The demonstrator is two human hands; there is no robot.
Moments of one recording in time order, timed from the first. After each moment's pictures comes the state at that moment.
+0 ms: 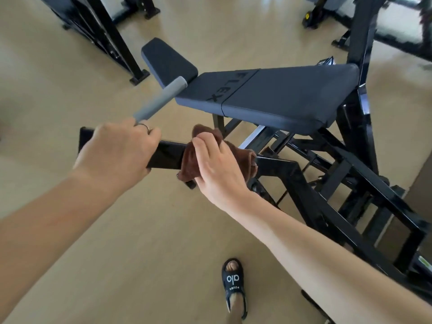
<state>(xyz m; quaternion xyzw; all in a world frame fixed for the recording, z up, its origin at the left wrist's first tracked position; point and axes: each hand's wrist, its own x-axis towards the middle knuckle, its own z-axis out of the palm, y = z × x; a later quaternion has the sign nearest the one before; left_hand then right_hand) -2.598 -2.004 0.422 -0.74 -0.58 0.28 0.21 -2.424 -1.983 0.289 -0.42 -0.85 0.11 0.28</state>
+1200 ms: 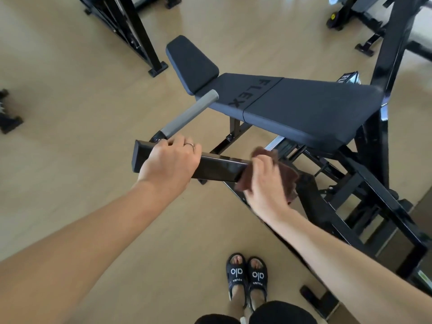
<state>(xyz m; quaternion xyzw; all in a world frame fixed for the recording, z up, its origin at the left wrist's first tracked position) -2.605 -2.001 0.403 -0.77 -0.56 0.24 0.21 -2.390 -1.987 0.287 -0.56 -0.79 0.17 0.17</state>
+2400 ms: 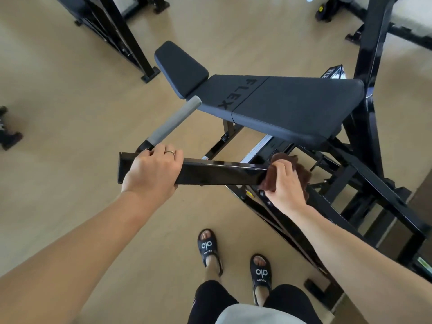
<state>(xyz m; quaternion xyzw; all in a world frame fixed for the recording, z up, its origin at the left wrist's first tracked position) -2.603 -2.002 0.407 -0.76 -0.55 0.27 0.21 -2.303 -1.967 0.235 -0.63 -0.73 0.23 0.16</state>
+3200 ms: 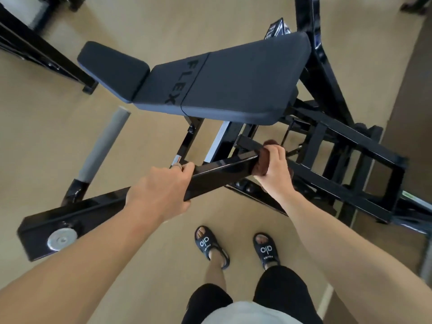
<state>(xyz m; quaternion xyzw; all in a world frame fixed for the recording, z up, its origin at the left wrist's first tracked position) -2.530 -1.935 0.323 -0.86 -0.44 0.24 0.05 -2.256 -1.960 0.155 -0.74 -0.53 0.33 0.25</state>
